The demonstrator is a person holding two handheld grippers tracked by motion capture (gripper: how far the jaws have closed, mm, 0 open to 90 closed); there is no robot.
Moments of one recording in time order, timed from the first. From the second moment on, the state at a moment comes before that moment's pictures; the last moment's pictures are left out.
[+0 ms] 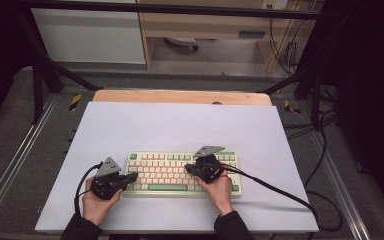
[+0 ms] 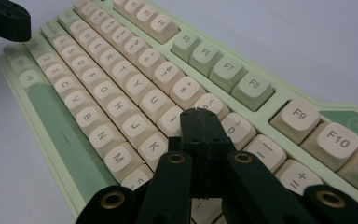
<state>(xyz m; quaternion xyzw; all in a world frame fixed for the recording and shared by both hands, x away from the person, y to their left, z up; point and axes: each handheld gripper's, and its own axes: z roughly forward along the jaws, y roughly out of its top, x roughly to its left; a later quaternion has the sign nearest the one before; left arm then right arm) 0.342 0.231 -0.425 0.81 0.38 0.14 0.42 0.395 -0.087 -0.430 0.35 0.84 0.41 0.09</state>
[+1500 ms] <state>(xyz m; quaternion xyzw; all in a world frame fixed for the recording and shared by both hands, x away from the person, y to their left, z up) 0.353 0.219 -0.408 0.81 0.38 0.15 0.42 0.361 -0.142 -0.415 0.34 0.84 0.41 0.09</state>
